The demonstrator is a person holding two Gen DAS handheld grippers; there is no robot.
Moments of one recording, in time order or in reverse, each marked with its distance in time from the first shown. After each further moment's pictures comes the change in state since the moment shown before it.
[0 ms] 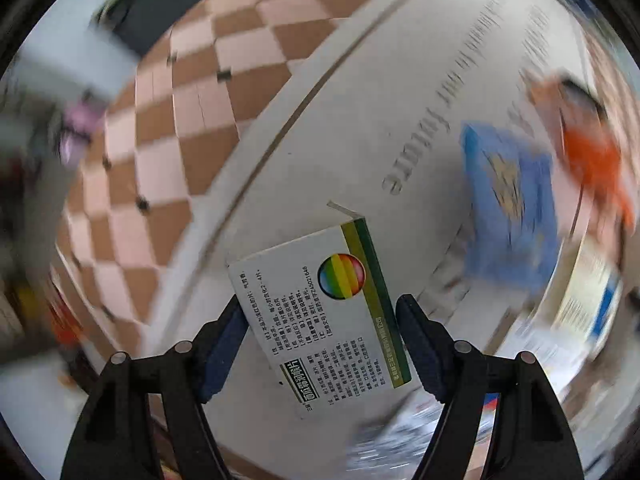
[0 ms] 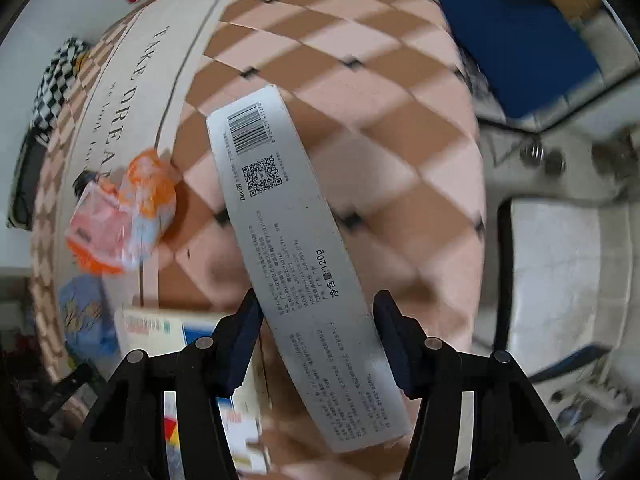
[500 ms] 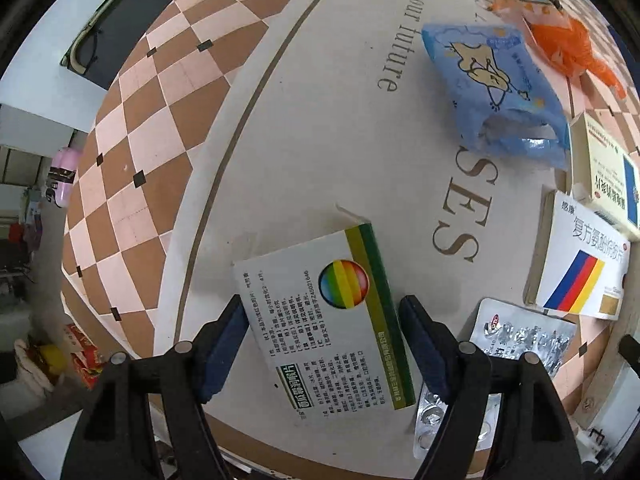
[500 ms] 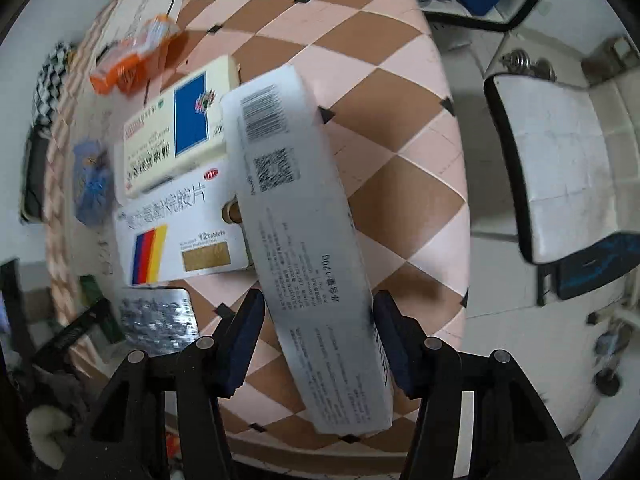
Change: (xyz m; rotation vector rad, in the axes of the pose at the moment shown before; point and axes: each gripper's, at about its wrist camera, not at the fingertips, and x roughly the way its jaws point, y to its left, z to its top) left arm 0.022 0.017 -0.039 0.146 0.004 -0.009; right arm -0.004 -0.004 -0.161 0.098 0.105 0.017
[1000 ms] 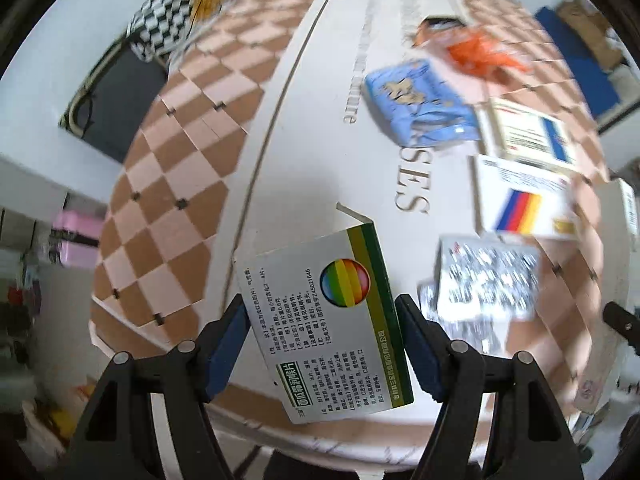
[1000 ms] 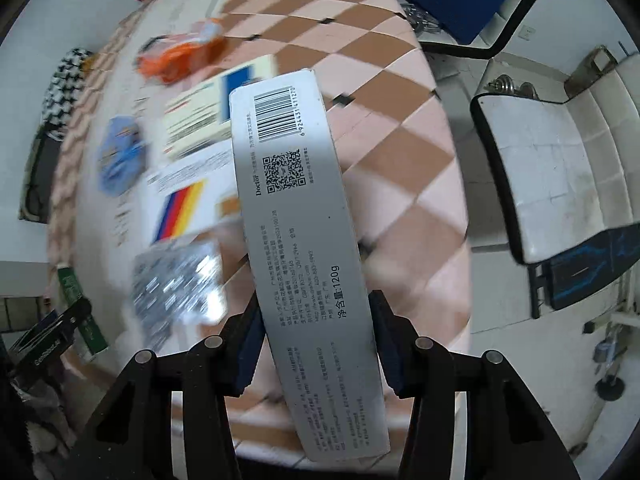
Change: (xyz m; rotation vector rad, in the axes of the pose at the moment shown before) left arm -0.076 0.021 -0.098 0.192 -0.228 -0.030; right arm -0.032 0.029 -0.085 0.017 -0.163 0.010
